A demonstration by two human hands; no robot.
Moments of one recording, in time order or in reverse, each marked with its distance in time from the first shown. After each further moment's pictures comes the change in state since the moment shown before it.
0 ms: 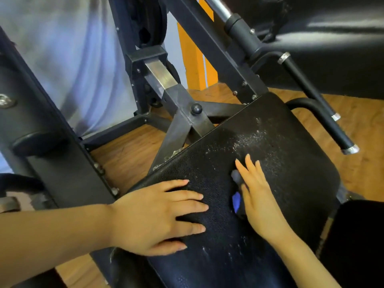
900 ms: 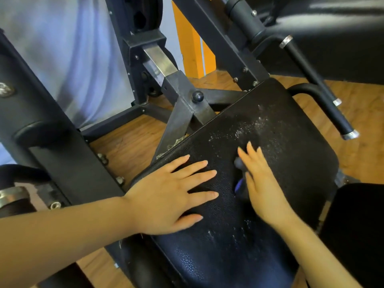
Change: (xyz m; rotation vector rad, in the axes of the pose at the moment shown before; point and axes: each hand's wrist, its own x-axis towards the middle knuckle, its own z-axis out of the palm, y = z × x) left_hand 0.012 0.008 0.003 0.028 -0.035 -0.236; right_hand -0.003 -0.006 0.000 0.010 -0.010 0.010
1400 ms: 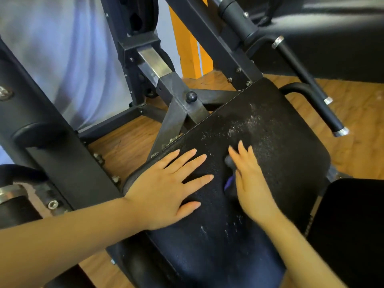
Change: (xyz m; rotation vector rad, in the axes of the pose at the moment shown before) left_hand 0.005 0.009 0.002 0.021 -0.001 -0.174; right_hand -0.005 -0.004 0.007 -0.019 0.039 0.051
